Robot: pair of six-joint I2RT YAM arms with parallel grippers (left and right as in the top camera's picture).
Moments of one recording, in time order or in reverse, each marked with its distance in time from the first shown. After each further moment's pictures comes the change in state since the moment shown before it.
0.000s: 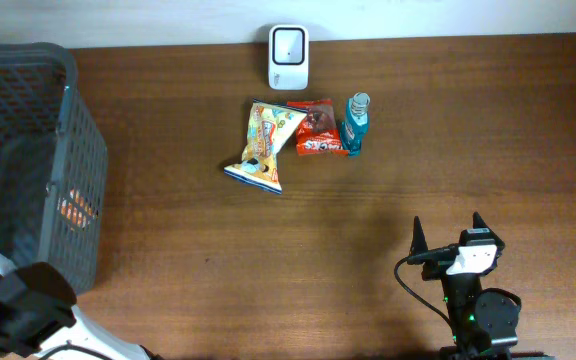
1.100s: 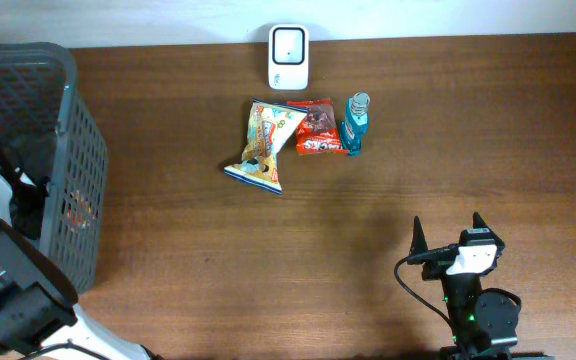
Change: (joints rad) left arm -0.014 0.003 -0.930 0.581 0.092 0.014; right arm 0.000 0.000 0.000 0.000 0.000 0.000
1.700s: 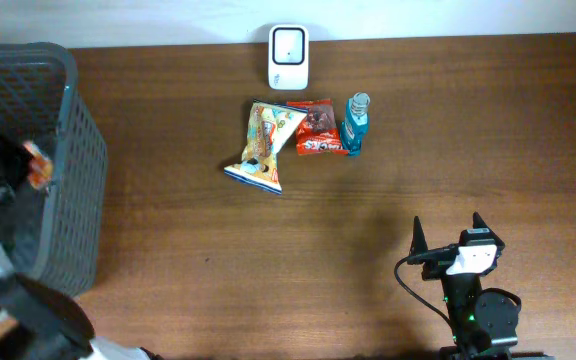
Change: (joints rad) left arm 0.000 -0.209 0.218 -0.073 0.089 0.000; right arm 0.000 0.000 0.000 0.000 0.000 0.000
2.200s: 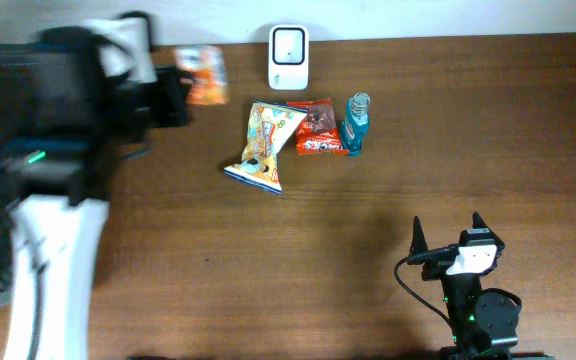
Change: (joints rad) left arm -0.760 -0.294 0.074 0.162 0.168 0.000; right arm 0.000 -0.001 0.000 0.000 -0.003 0.000
